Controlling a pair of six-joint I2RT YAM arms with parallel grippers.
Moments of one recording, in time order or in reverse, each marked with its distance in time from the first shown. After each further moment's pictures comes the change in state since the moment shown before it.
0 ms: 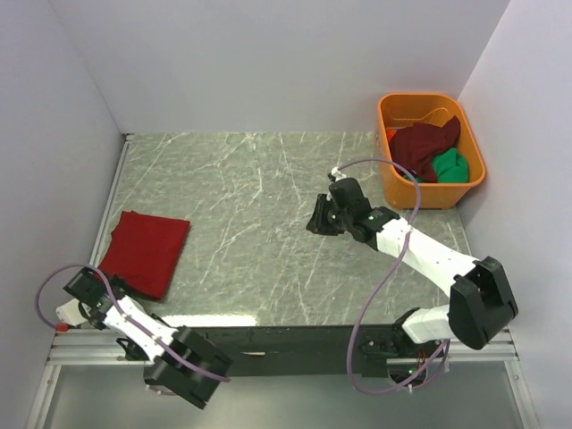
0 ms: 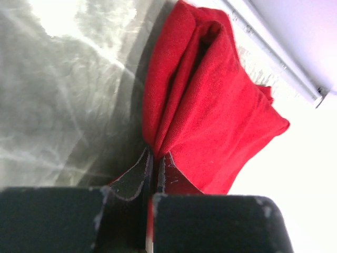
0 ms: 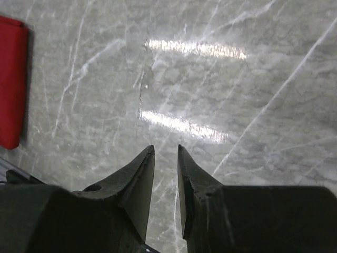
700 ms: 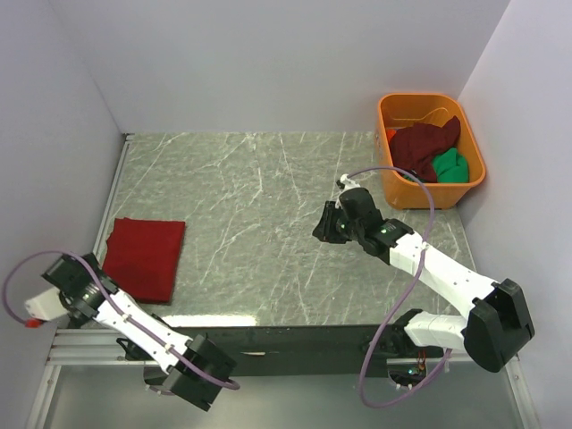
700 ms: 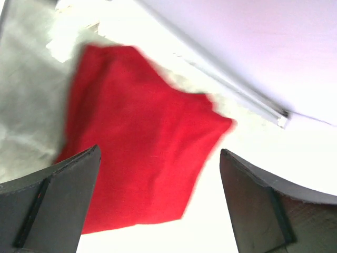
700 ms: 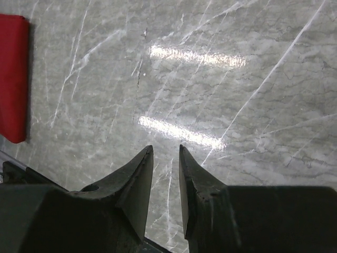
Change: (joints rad) left arm 0.002 -0.060 0.275 -0.265 -0.154 0.008; right arm 0.009 -0.159 -0.109 -0.006 0.014 -0.012
